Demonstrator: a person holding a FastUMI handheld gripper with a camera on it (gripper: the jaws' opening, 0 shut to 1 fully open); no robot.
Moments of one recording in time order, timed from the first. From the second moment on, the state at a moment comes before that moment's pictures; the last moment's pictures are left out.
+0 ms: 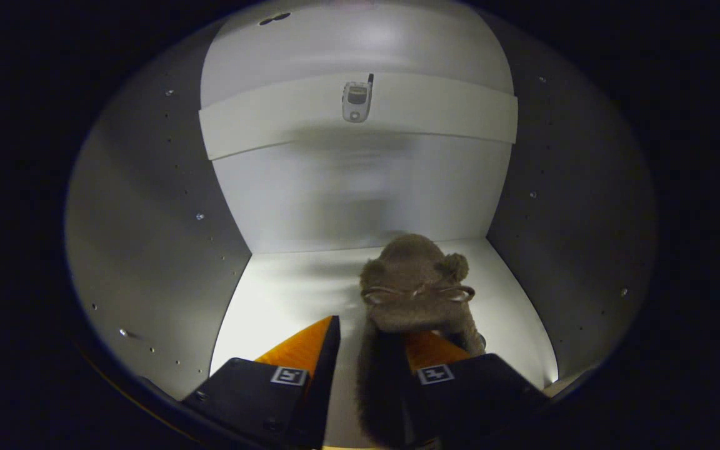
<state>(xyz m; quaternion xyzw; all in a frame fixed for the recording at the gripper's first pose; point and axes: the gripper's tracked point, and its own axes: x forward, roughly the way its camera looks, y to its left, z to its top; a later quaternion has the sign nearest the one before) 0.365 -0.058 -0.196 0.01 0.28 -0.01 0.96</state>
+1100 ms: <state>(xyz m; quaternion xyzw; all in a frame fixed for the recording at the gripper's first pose) 0.039 -0.058 -0.042 -0.01 0.10 0.05 0.99</state>
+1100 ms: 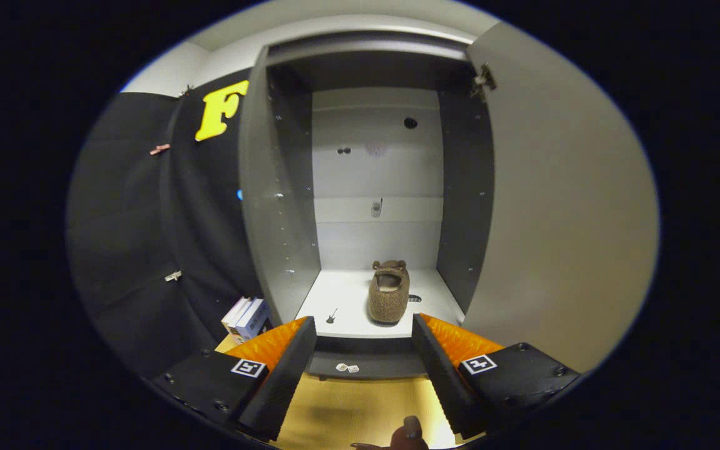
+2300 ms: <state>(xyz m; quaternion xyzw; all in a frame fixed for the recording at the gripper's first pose) -0.191 -0.325 0.022 0.00 0.00 -0.12 0.99</state>
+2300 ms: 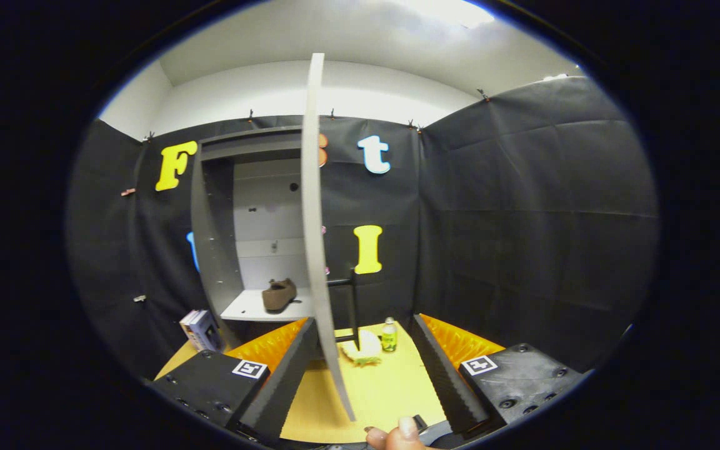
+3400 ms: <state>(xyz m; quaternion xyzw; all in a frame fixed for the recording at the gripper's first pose) -0.042 -0.411 -0.002 0.04 0.01 -0.12 0.99</state>
